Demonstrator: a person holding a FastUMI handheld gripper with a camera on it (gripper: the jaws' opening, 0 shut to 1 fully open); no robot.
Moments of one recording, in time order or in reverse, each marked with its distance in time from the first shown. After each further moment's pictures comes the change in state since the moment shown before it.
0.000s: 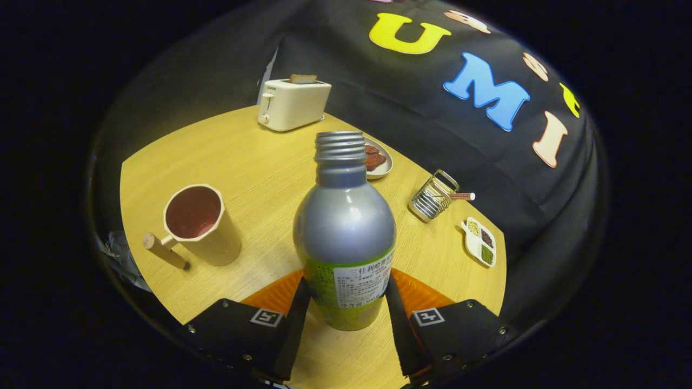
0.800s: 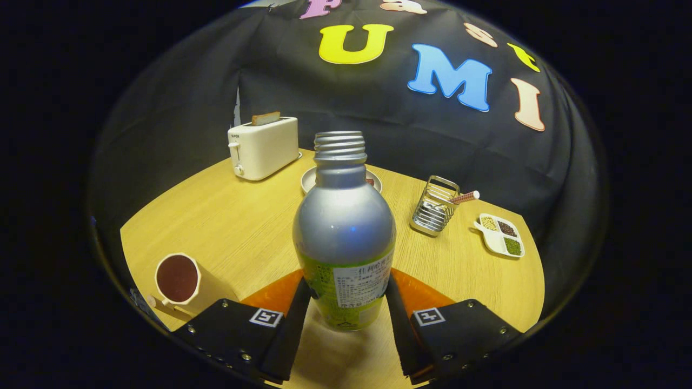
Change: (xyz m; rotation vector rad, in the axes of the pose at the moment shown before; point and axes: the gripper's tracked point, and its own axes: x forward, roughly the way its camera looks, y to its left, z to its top) arm 0.046 -0.010 0.044 0.257 -0.181 0.034
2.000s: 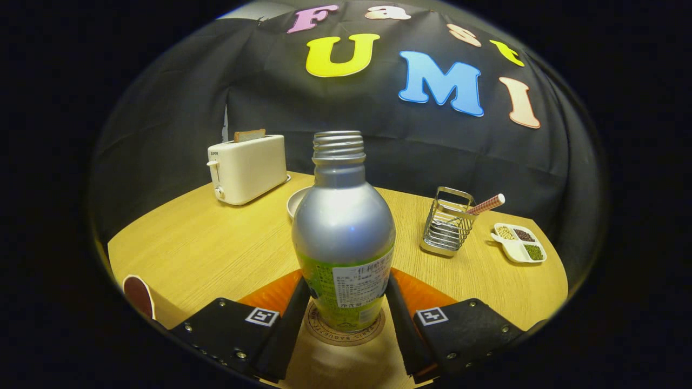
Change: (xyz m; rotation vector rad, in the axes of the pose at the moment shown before) arm 0.071 -0.003 0.012 0.053 -0.154 -0.030
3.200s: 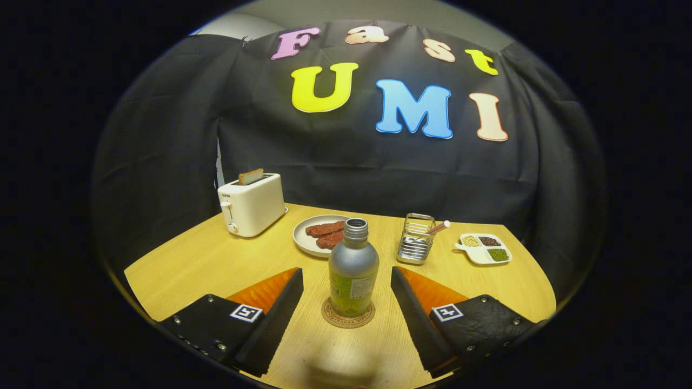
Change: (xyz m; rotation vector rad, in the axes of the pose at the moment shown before) arm -0.119 0.003 0.058 0.074 -0.117 -0.101
